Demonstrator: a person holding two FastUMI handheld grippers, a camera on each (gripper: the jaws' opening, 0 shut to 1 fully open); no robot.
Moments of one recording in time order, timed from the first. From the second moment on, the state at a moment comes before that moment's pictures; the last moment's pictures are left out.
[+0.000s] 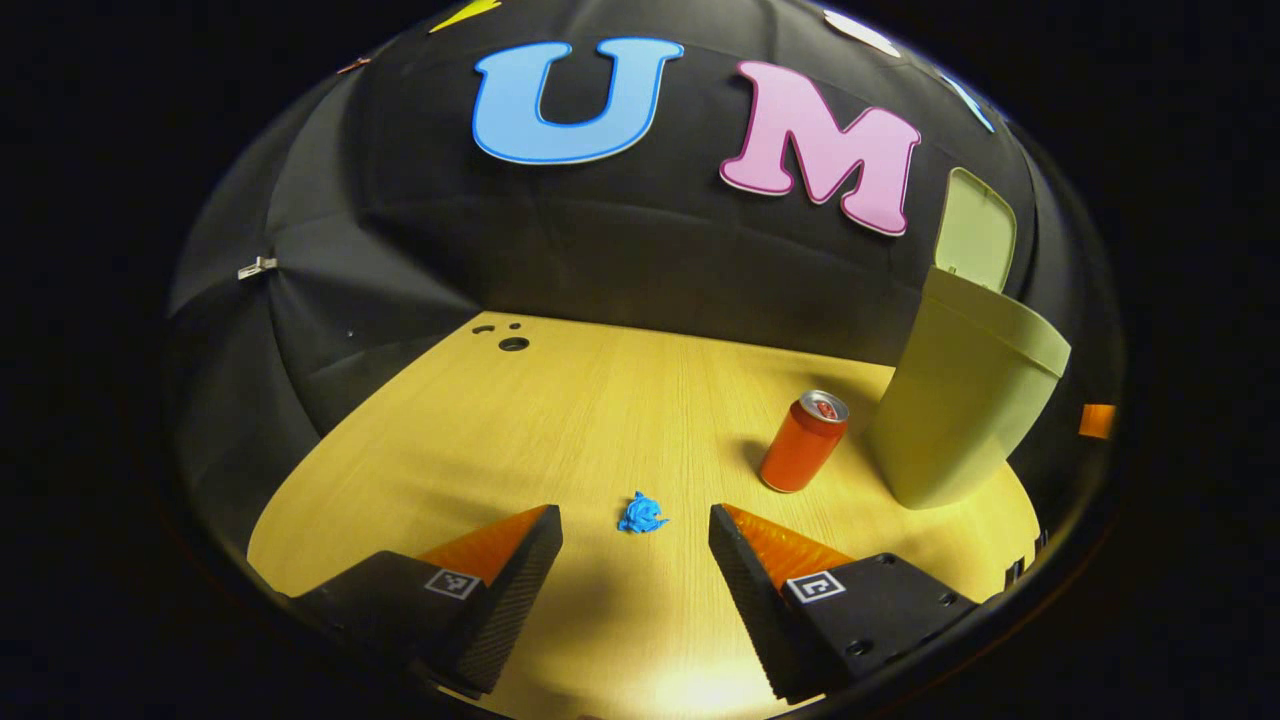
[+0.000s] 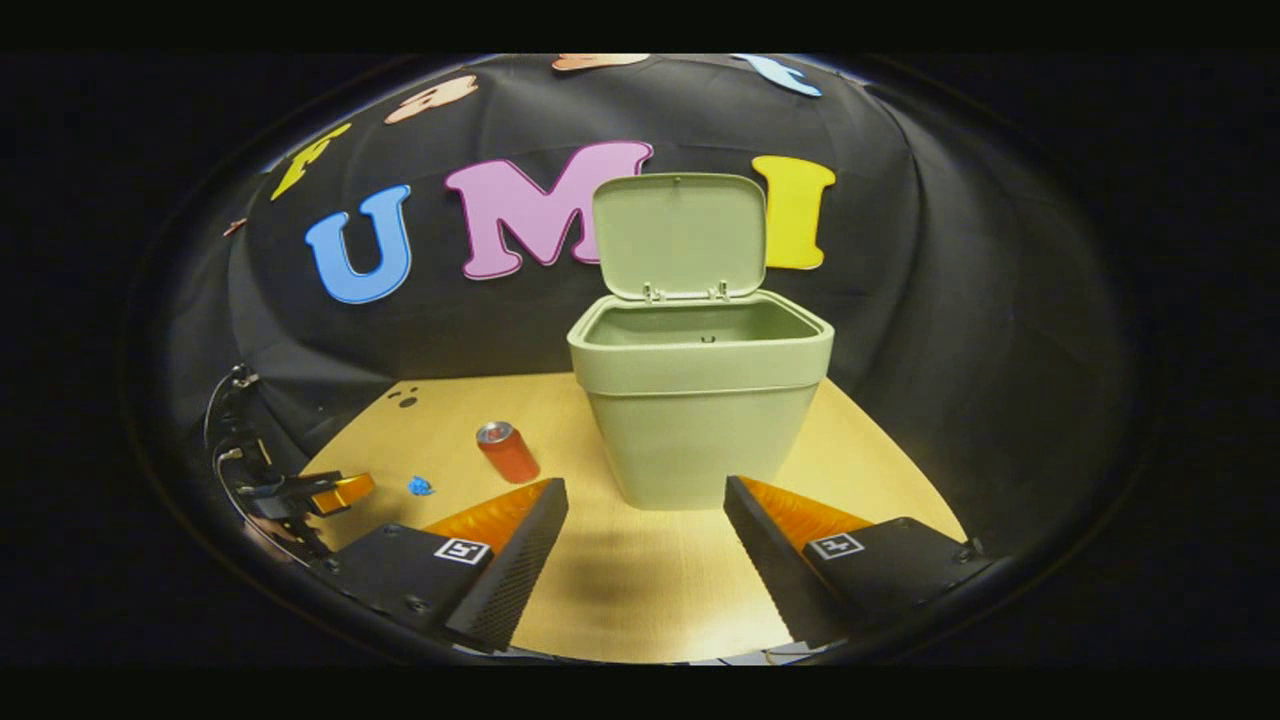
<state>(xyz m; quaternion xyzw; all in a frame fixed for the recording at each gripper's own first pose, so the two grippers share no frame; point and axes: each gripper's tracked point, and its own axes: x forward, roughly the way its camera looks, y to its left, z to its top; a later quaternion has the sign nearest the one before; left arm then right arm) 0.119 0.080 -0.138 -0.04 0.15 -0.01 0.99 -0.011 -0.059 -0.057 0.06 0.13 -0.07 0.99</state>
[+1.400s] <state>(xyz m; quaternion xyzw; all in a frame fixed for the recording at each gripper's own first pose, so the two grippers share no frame) 0.209 0.069 -0.220 0.00 0.24 0.03 0.97 0.010 -0.055 -0.120 0.06 0.23 -0.02 0.97</state>
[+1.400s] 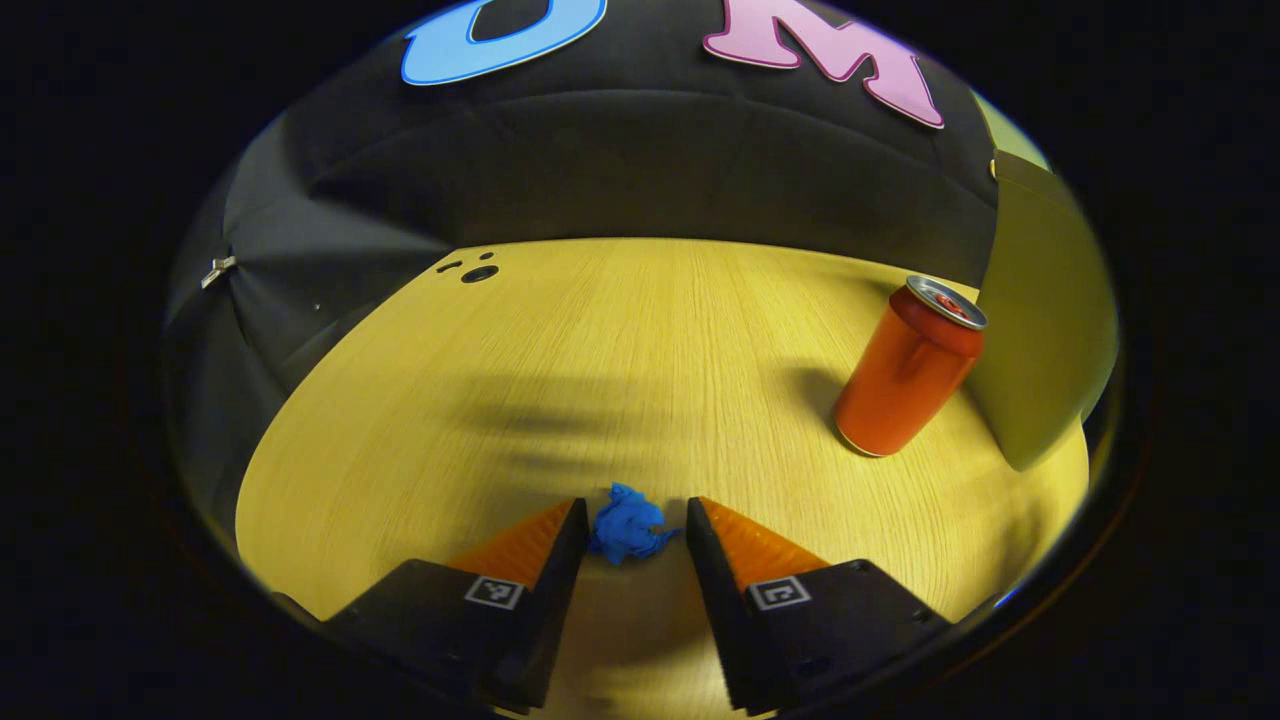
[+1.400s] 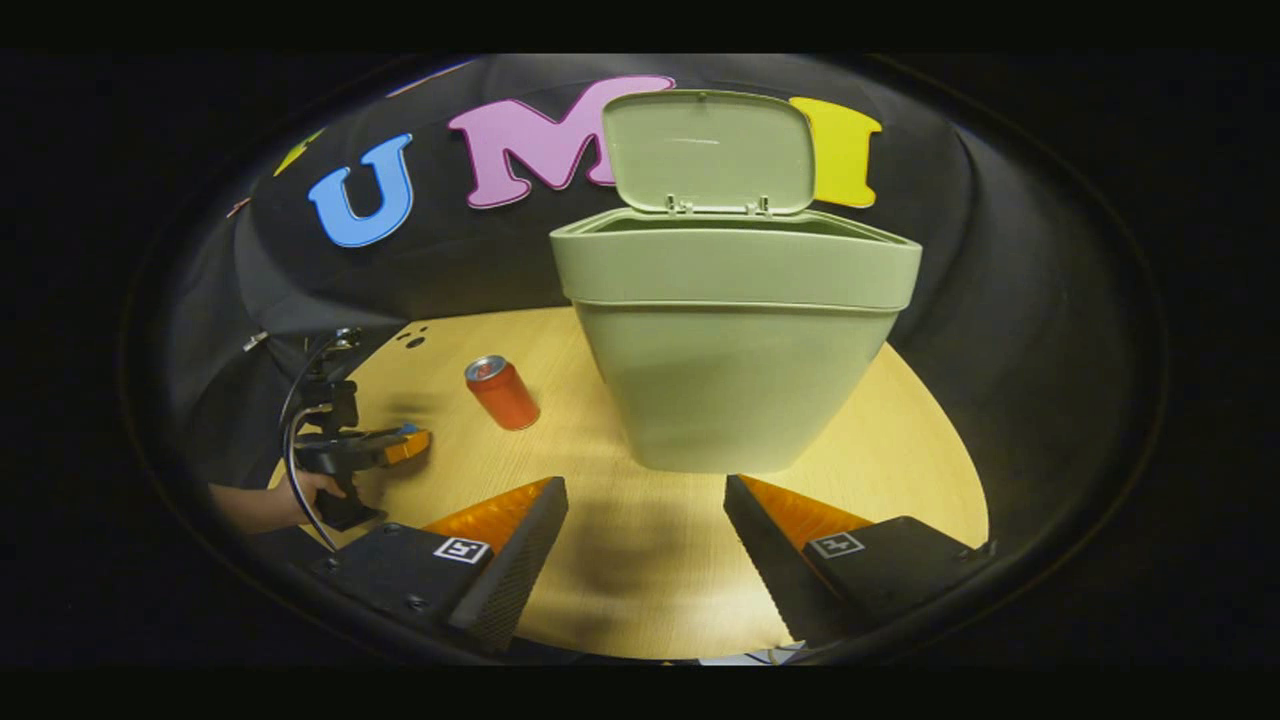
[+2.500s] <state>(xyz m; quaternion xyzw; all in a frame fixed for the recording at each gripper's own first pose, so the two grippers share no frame) 0.188 0.004 -0.050 0.01 0.11 -0.06 0.99 0.004 -0.067 -0.131 0.06 0.21 -0.01 0.98</state>
